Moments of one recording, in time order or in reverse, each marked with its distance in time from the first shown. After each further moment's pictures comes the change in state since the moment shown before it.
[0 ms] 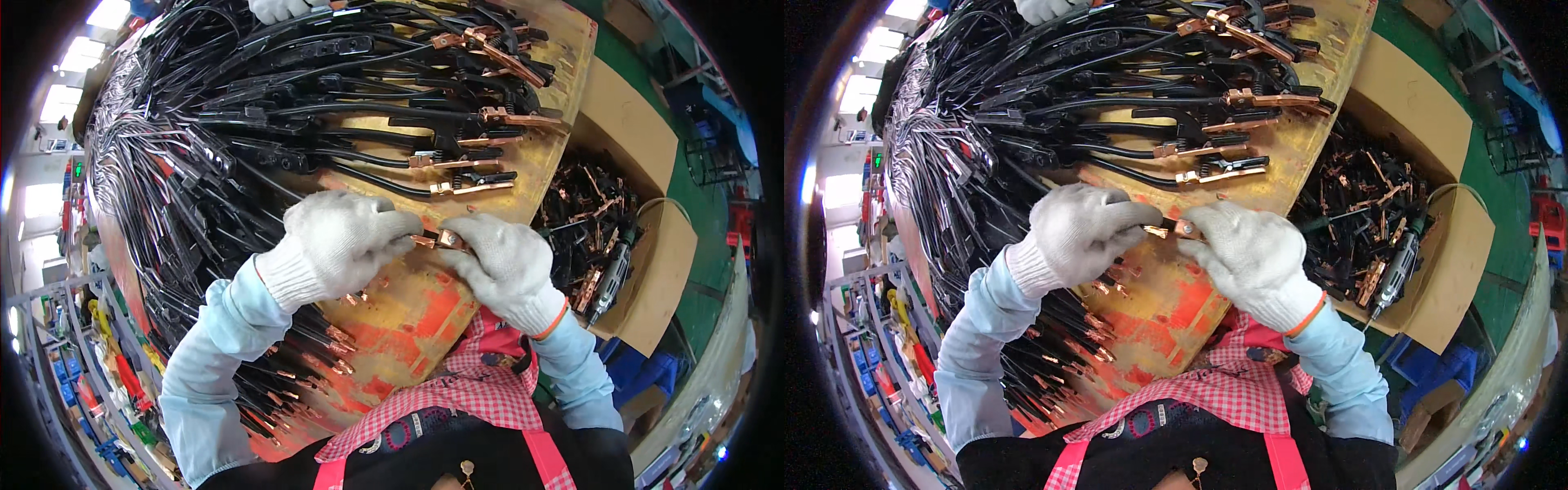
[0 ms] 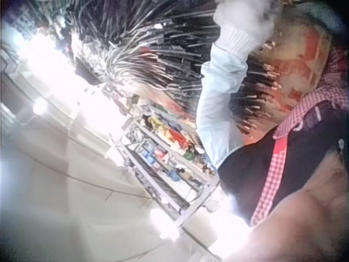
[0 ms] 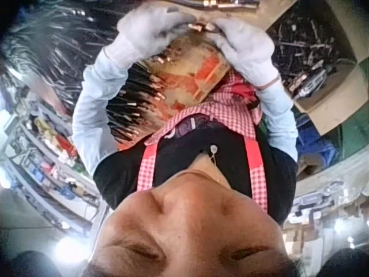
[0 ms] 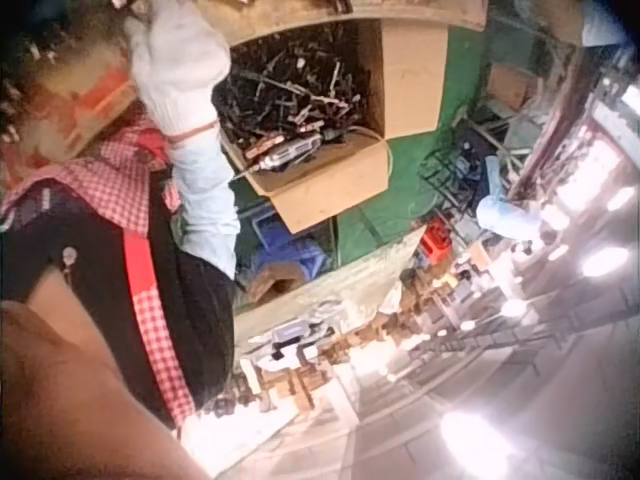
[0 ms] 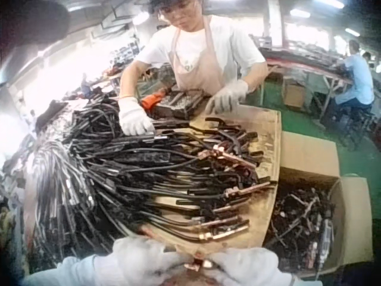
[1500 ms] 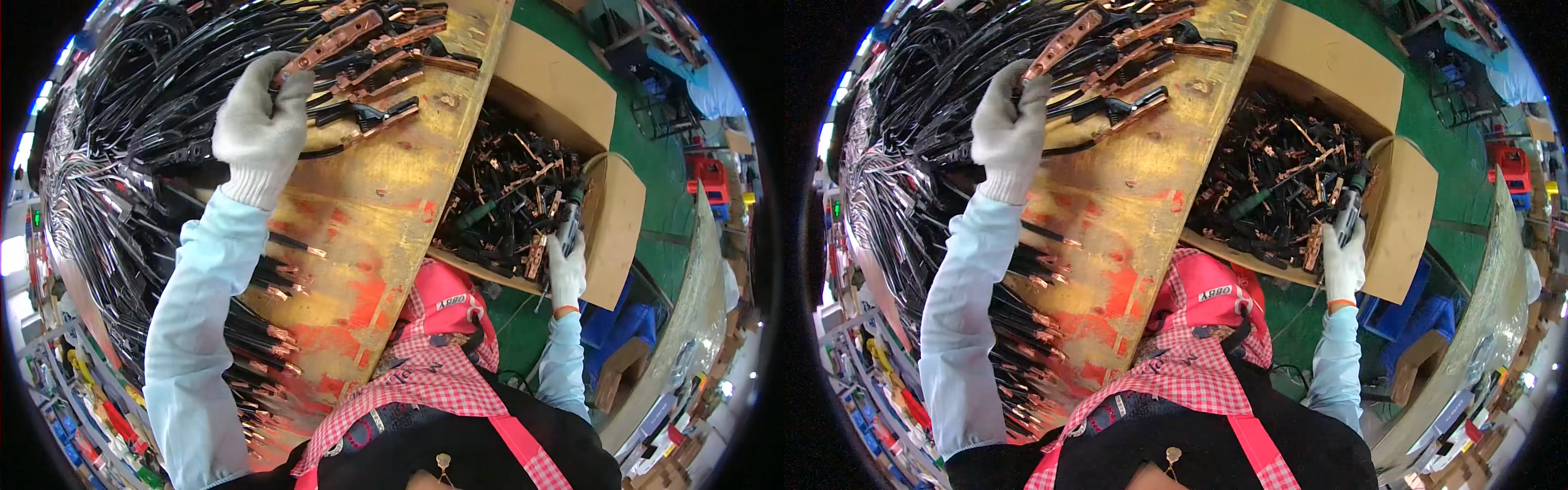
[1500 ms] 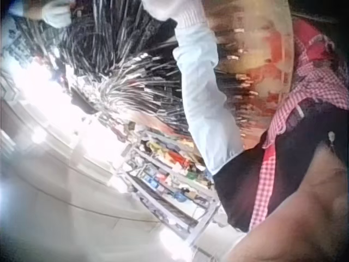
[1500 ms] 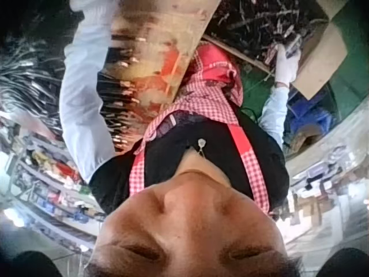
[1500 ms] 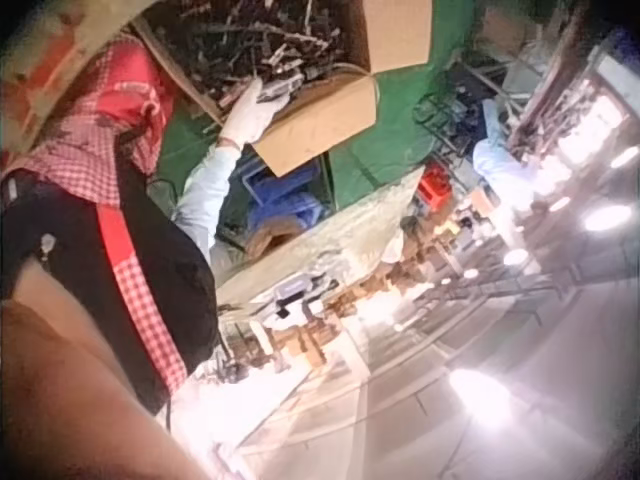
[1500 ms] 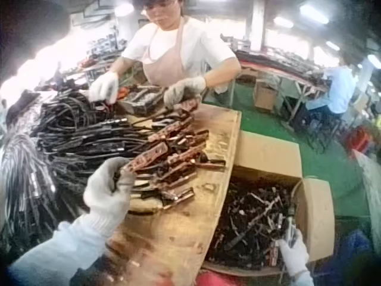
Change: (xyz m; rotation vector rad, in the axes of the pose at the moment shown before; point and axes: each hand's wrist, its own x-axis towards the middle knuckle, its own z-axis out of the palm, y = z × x) left_hand 0.106 -0.032 0.025 -0.418 0.986 -0.192; right_hand -0.195 0.158 -0.025 -0.214 0.477 1.336
